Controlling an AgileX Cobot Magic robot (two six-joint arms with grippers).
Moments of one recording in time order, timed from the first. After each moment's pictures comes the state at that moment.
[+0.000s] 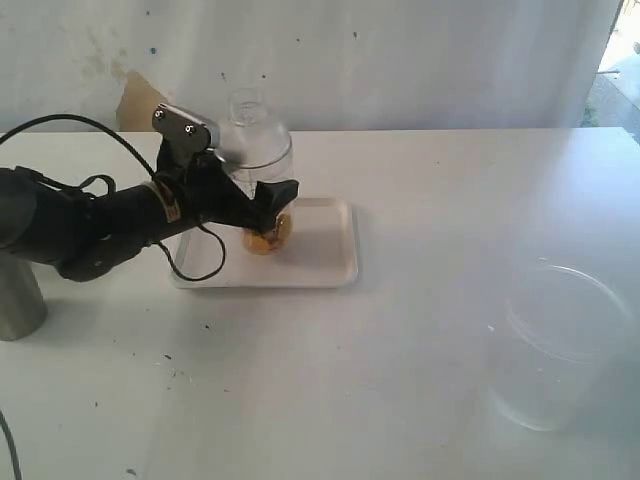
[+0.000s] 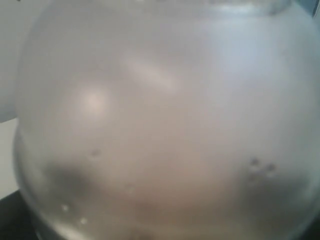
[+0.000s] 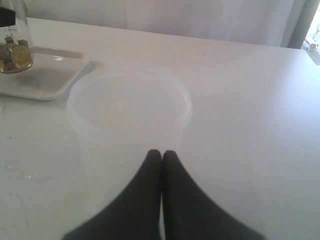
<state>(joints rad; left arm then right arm) -0.39 2.06 -1.04 0.50 -0.76 -0.31 0.04 0.00 0.00 0.04 0.34 -0.07</state>
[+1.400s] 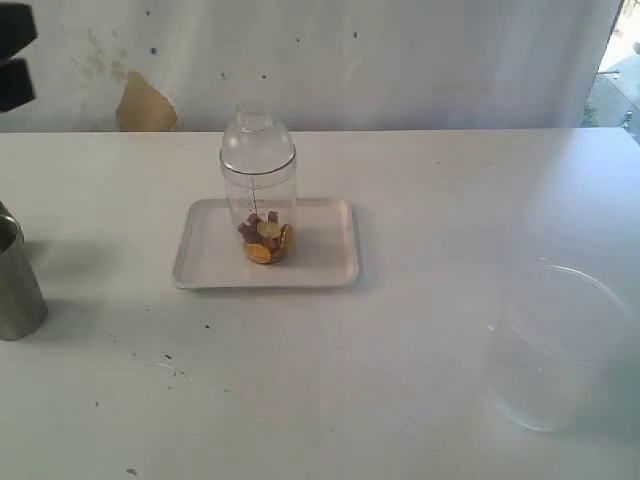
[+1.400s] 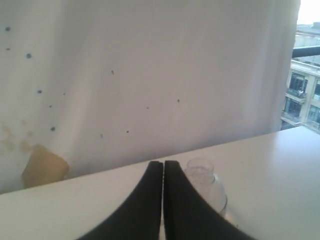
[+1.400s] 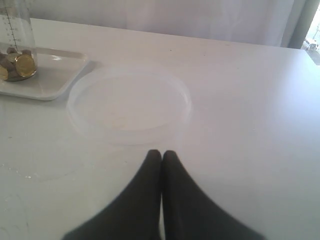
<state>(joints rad) -0.39 0.91 -0.70 0.48 -0.07 -0.50 0.04 0.00 0.00 0.04 0.34 -0.07</state>
